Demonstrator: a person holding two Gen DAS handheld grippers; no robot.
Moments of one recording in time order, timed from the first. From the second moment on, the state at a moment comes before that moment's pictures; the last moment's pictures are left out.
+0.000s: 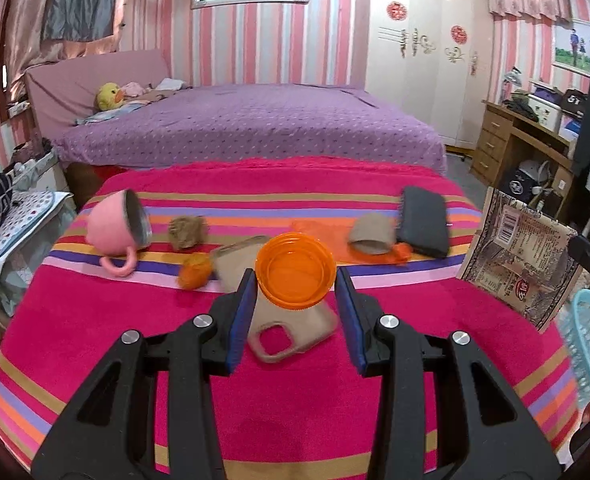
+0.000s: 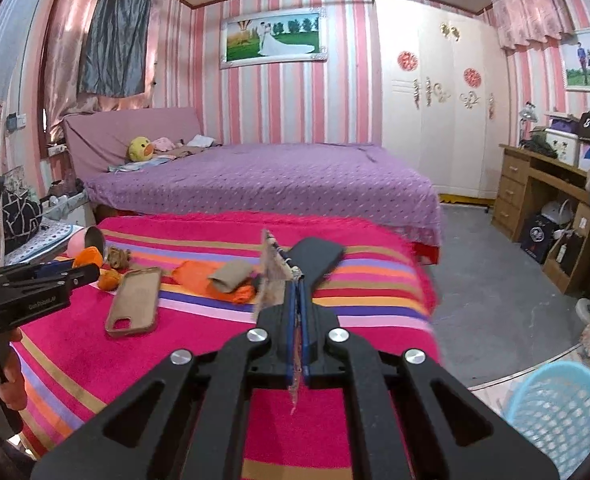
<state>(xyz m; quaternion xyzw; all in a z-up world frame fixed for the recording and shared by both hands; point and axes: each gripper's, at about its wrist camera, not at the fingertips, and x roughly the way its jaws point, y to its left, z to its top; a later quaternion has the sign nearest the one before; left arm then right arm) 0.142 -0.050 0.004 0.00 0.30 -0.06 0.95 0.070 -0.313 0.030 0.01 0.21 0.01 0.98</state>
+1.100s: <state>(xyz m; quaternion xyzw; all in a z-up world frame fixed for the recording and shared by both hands) 0.035 -0.434 -0.040 0.09 0.32 -0.29 0.90 -0.091 -0.611 -0.004 0.08 0.24 -0.23 0.94</state>
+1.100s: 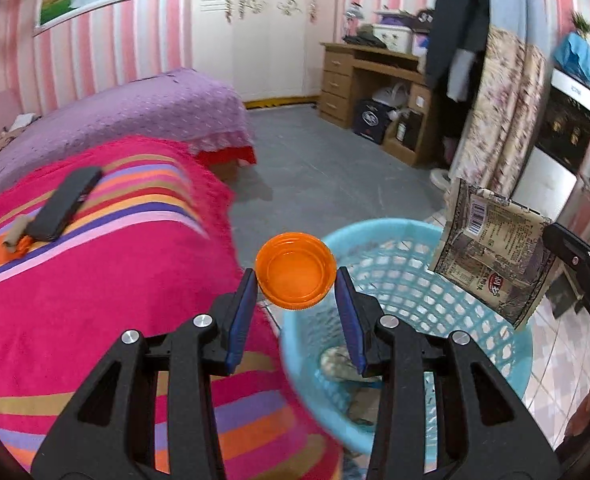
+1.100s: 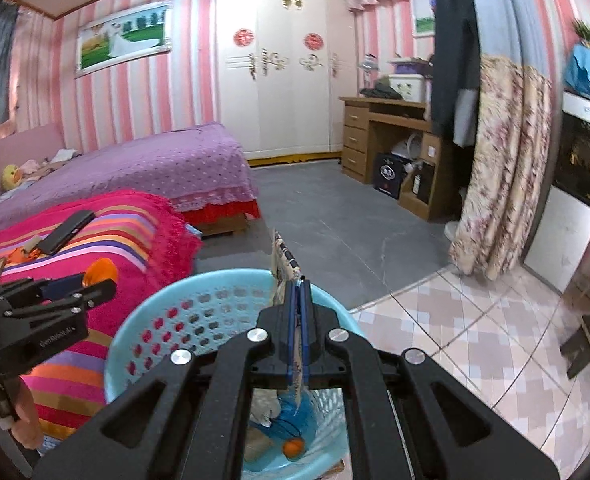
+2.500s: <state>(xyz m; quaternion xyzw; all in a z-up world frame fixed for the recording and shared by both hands) 0.067 -0.304 -0.006 0.05 0.29 -0.20 0.94 -0.064 -0.577 -0.037 0.09 0.27 -0.27 0.92</state>
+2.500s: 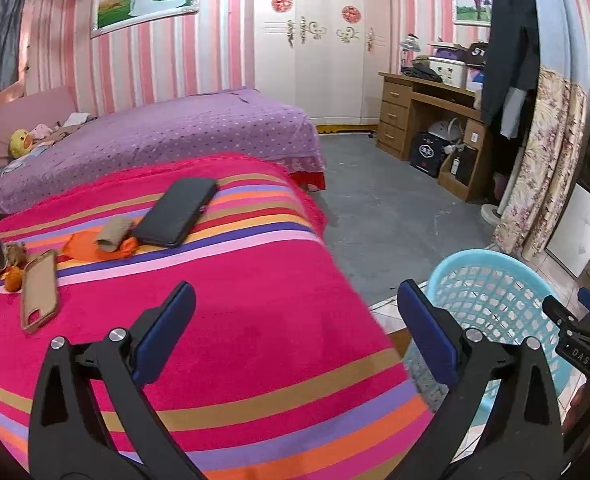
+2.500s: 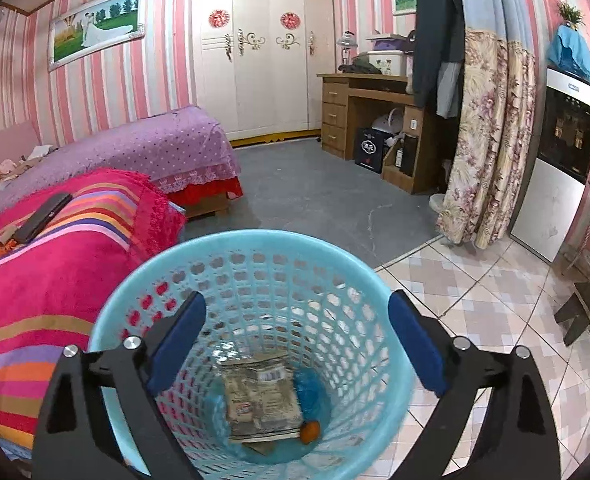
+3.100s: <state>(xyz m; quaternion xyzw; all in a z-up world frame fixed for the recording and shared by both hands) 0.138 -0.124 0.006 0.02 0.29 -0.10 0.95 0.029 -0.424 0.003 0.04 0.25 -0.15 0.96</state>
